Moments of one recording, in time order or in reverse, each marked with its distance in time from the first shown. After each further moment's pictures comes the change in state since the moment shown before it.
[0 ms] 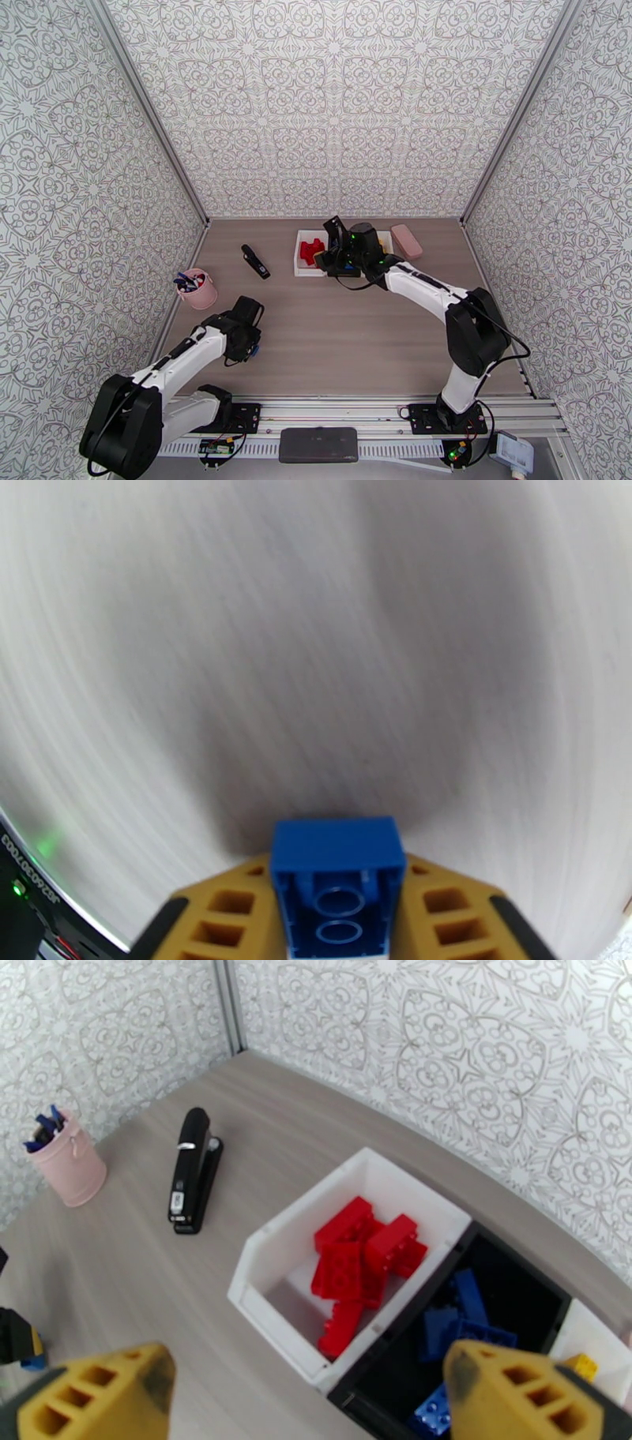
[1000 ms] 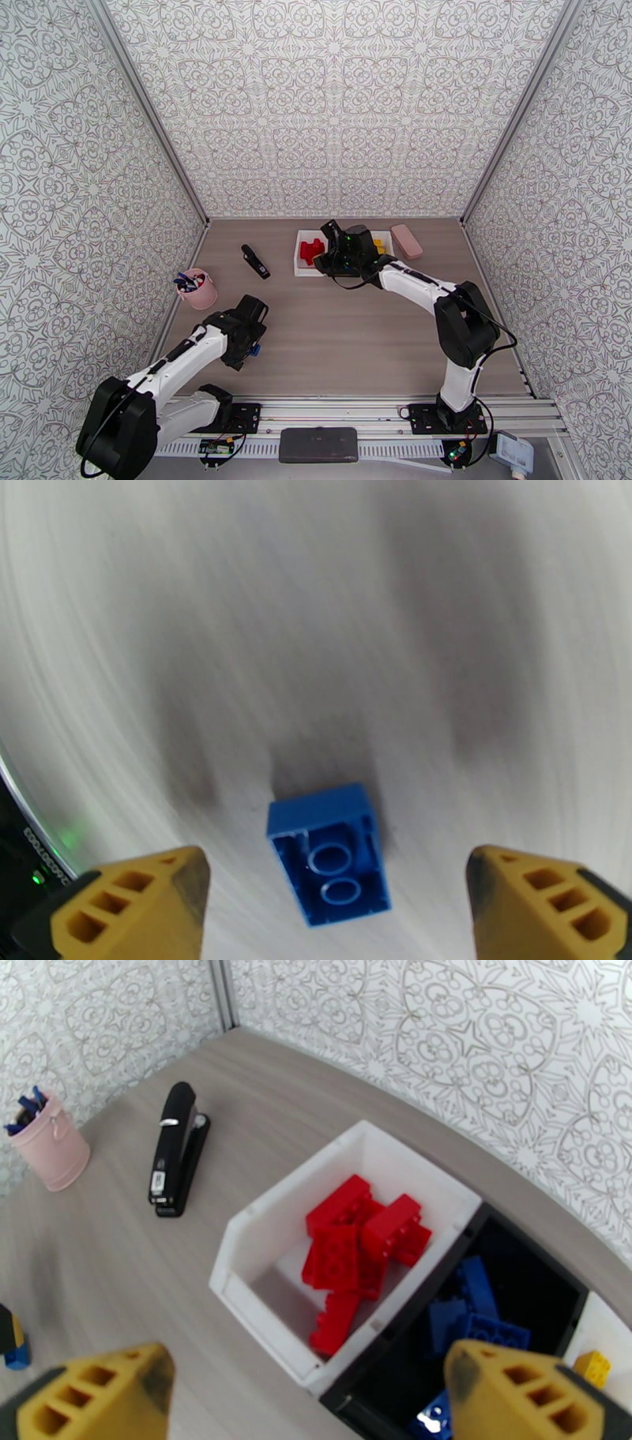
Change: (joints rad) left arm -0.063 0.024 0.045 -0.077 -0.049 -0.054; right arm 0.000 0.103 0.045 0.005 0.016 -0.015
